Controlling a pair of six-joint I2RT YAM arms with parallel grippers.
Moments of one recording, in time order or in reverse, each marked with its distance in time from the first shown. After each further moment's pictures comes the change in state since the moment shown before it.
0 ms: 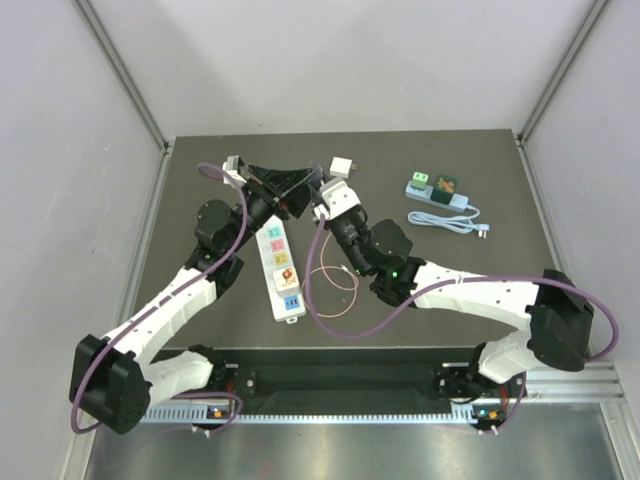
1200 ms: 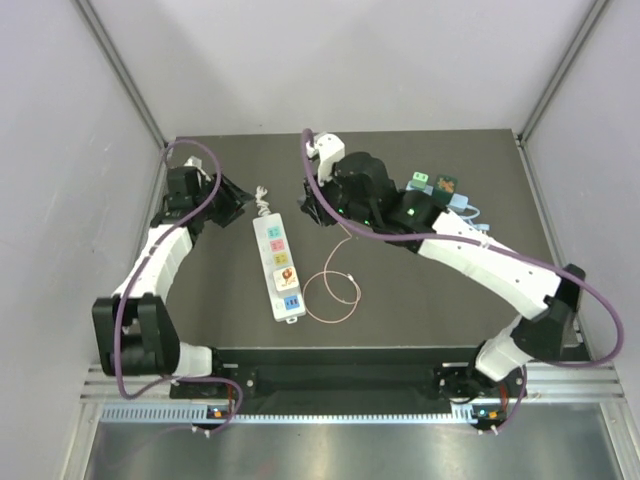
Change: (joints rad) left arm 0.505 0.235 0.251 -0.844 0.103 0.828; right arm -0.135 0.071 0.584 -1.256 -0.357 0.630
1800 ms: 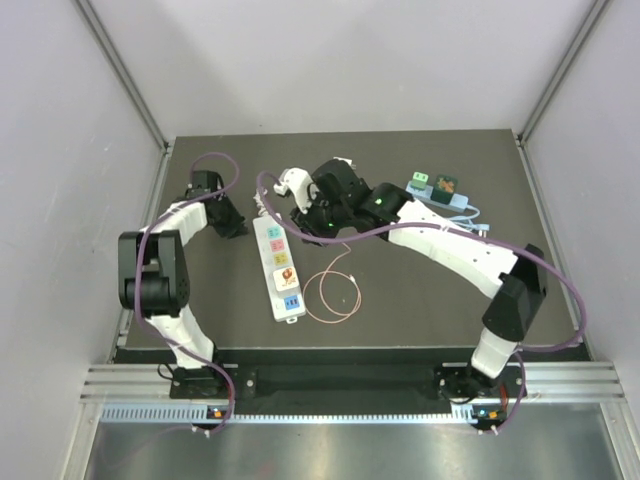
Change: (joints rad) left arm -0.001 0.408 0.125 -0.162 -0.178 0.199; right arm -0.049 0.192 0.070 -0.246 -0.299 -0.284
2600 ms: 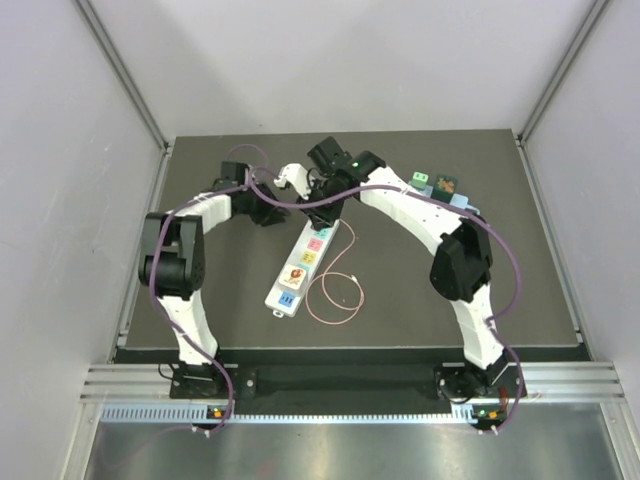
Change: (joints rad) left arm -0.160 0.201 0.118 0.185 0.298 -0.139; right arm -0.163 0.385 0.370 -0.264 -0.144 -0.339
